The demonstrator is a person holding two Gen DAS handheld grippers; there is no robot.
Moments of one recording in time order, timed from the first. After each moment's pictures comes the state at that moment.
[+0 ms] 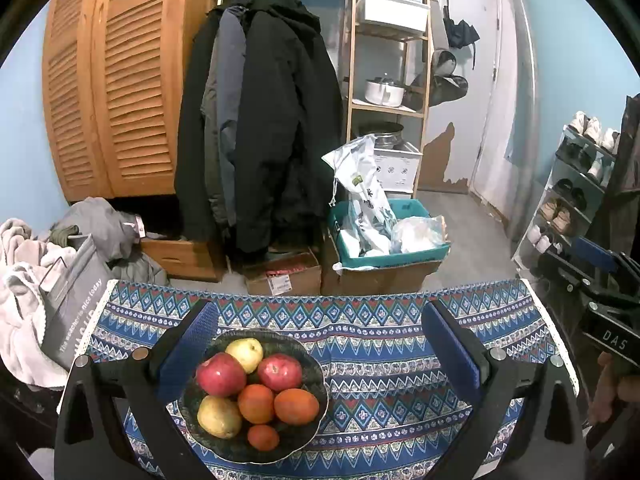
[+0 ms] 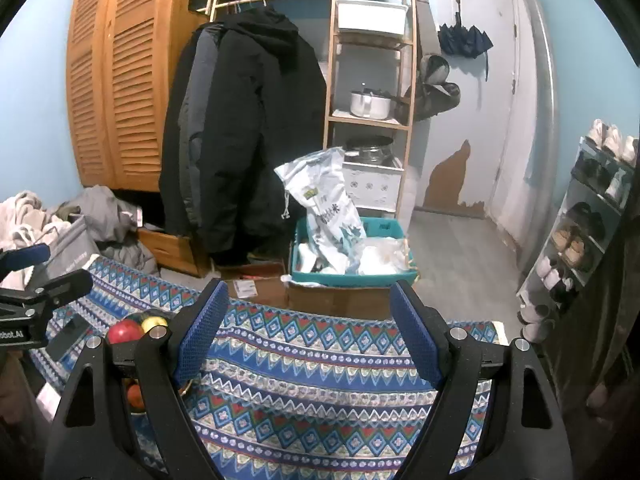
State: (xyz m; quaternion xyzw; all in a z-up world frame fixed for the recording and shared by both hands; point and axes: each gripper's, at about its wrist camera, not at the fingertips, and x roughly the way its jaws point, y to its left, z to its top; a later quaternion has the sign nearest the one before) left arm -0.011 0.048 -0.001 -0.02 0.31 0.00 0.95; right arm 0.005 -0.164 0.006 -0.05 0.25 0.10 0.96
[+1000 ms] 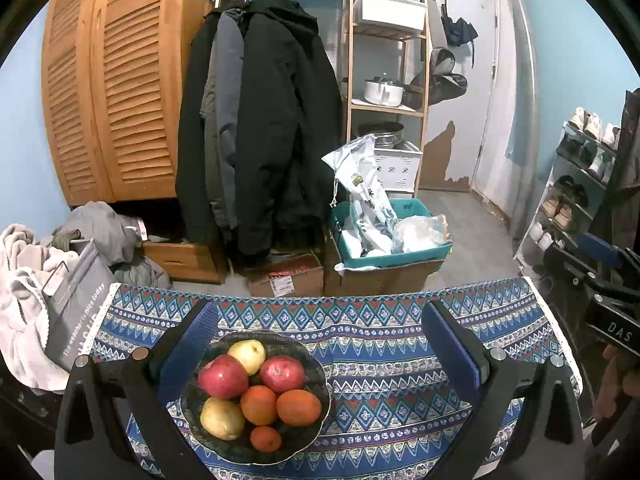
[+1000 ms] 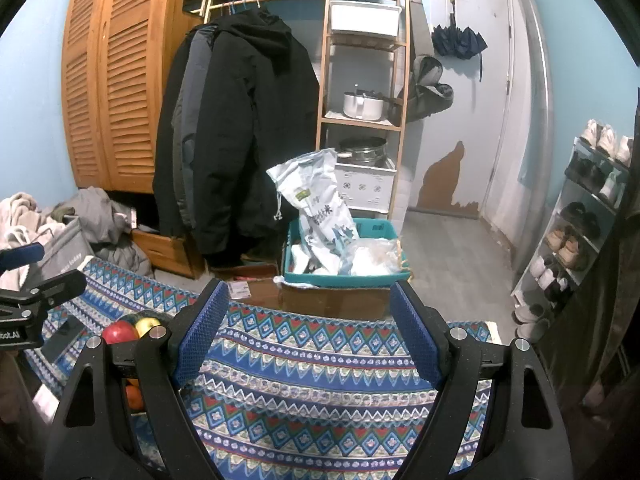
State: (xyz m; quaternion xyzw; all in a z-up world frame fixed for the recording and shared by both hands) left arm -0.010 0.047 -0.002 -0.02 0.31 0.01 0.95; right arm 0.006 -0.171 0.006 -0.05 0.25 0.09 0.96
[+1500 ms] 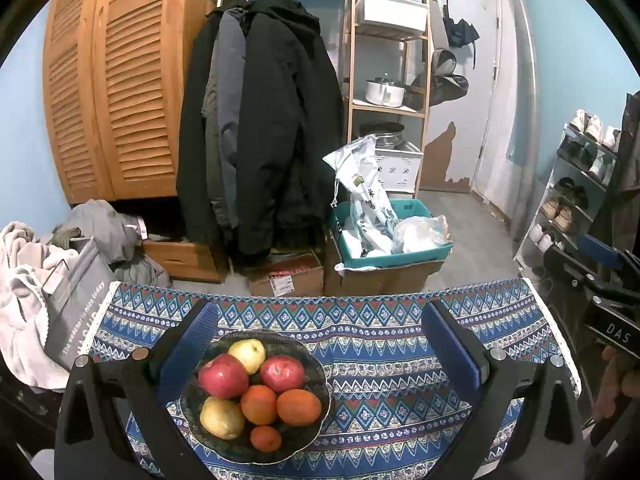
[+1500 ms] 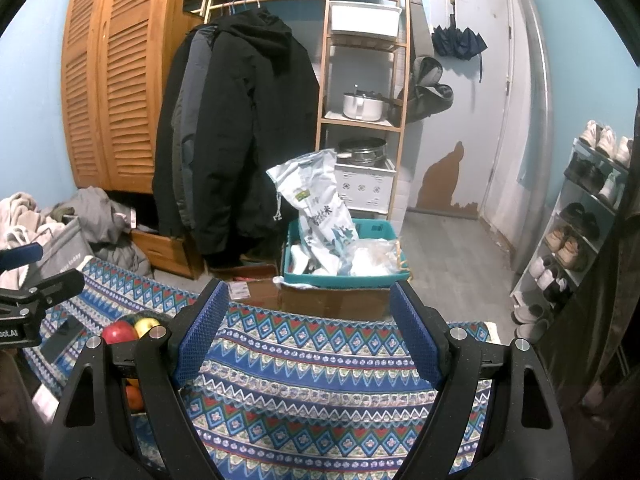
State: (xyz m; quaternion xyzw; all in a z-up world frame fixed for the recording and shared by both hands) left arm -0.011 0.048 -0.001 -0.02 0.30 0.01 0.95; right arm 0.006 -0.173 0.007 -0.05 0.25 0.09 0.96
